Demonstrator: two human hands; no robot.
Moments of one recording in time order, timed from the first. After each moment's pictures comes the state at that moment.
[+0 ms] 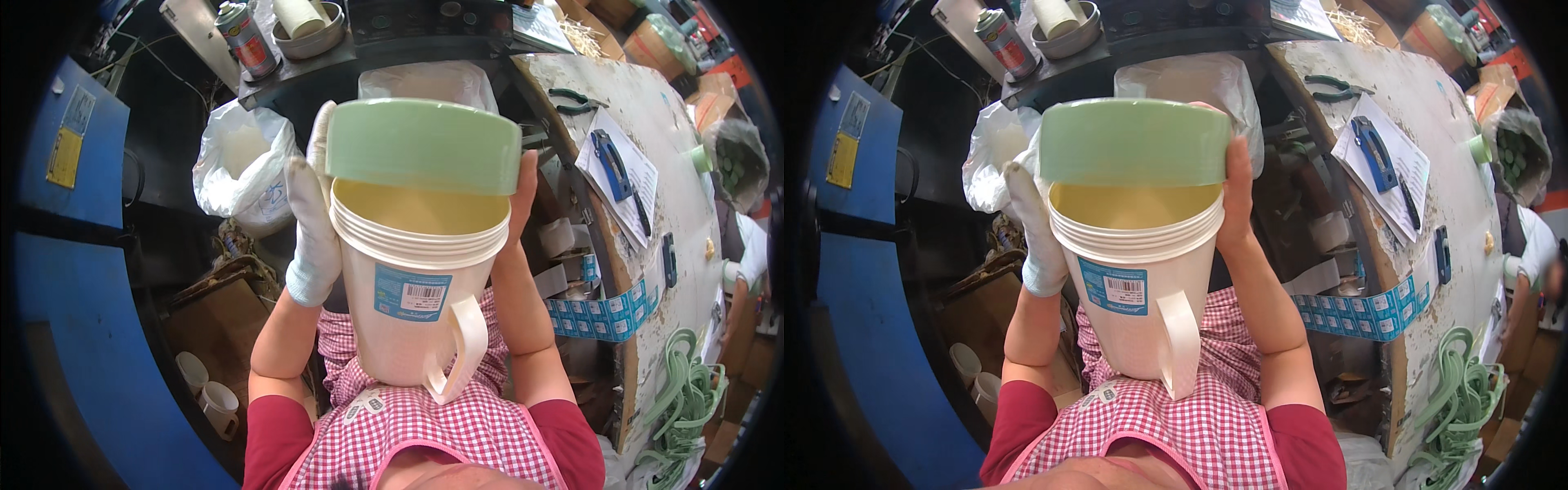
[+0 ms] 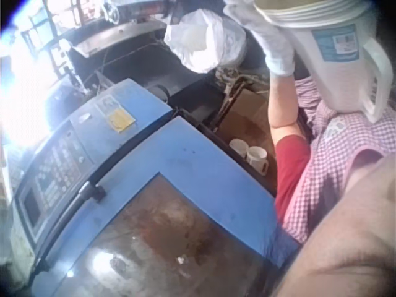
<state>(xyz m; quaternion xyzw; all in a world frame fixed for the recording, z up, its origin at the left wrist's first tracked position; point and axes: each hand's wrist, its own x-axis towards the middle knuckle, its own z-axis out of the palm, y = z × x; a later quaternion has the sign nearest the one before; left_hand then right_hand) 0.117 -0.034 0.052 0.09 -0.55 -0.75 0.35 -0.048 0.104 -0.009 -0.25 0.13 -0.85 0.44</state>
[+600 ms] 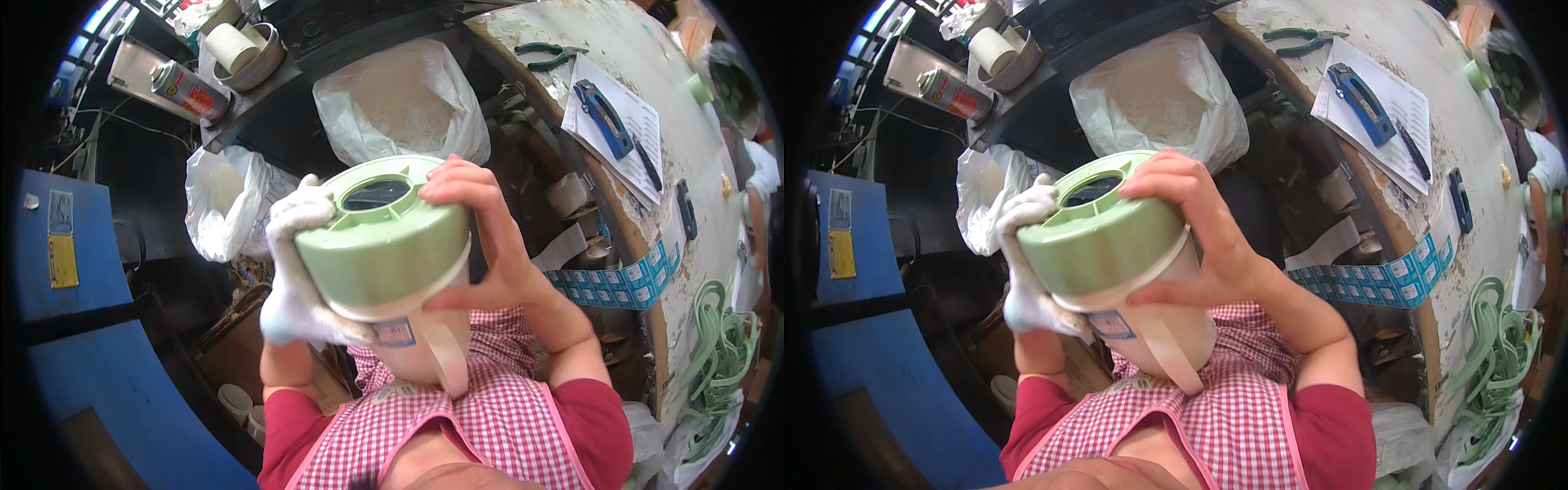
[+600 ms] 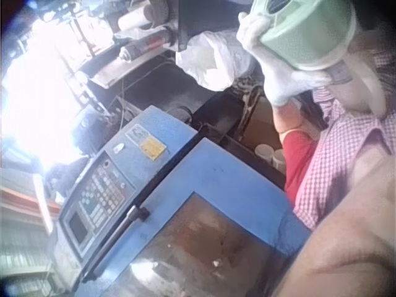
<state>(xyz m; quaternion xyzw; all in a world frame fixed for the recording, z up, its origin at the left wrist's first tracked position) 0.127 -0.065 0.027 -0.06 -0.81 -0.50 0.29 -0.037 0.148 0.049 -0.56 0.56 -0.61 0.03</state>
